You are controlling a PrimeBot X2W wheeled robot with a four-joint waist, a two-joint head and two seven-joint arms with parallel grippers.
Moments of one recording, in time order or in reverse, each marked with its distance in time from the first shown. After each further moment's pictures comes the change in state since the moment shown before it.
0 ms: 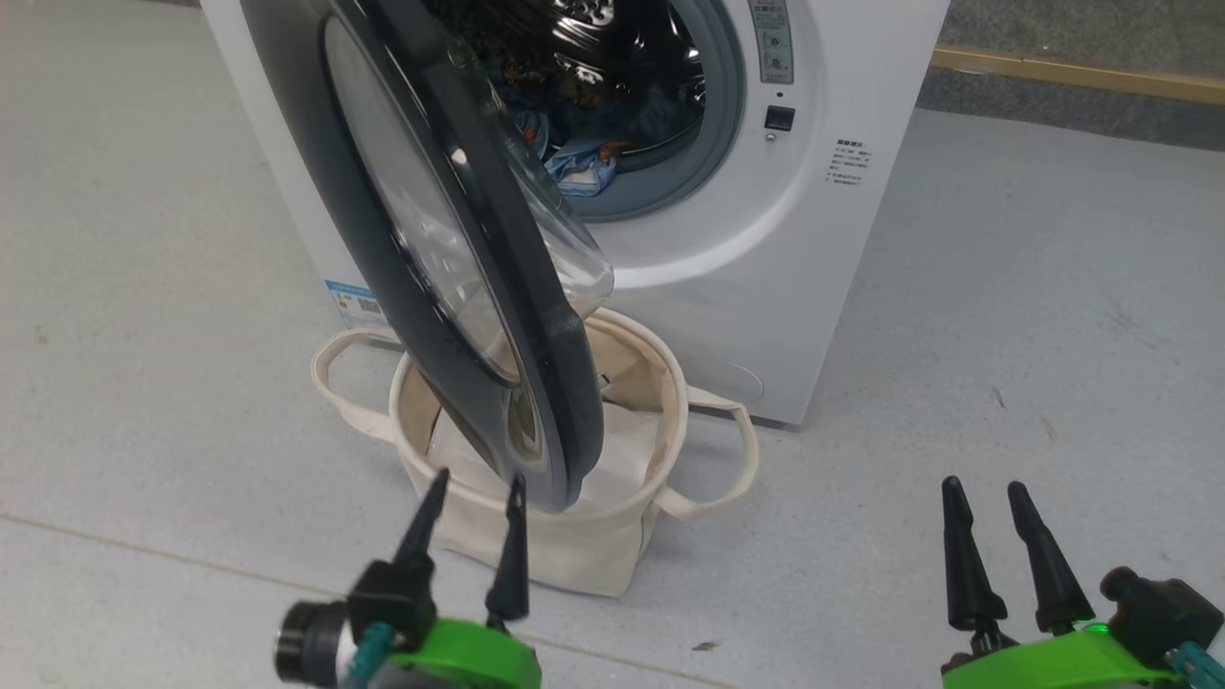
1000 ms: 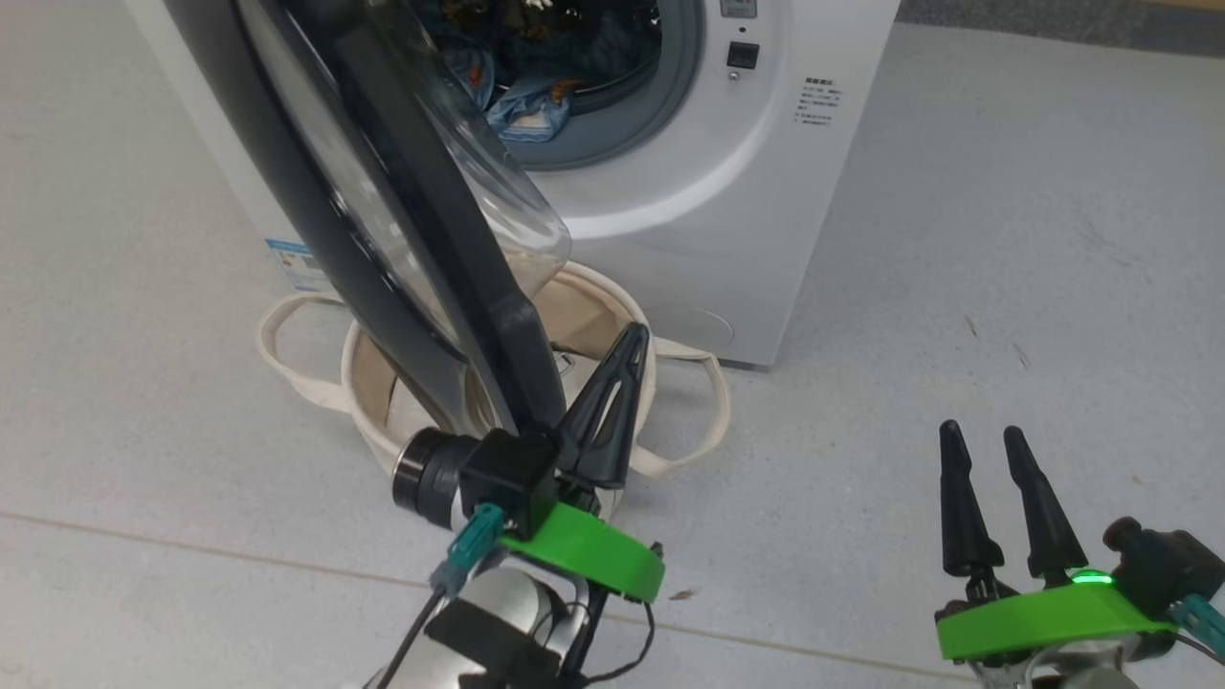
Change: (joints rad) left arm -0.308 0.000 -0.271 -0.096 -0.146 0.019 -0.007; right arm -0.084 0.002 0.011 -0.004 0.044 0.000 0.000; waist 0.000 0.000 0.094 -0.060
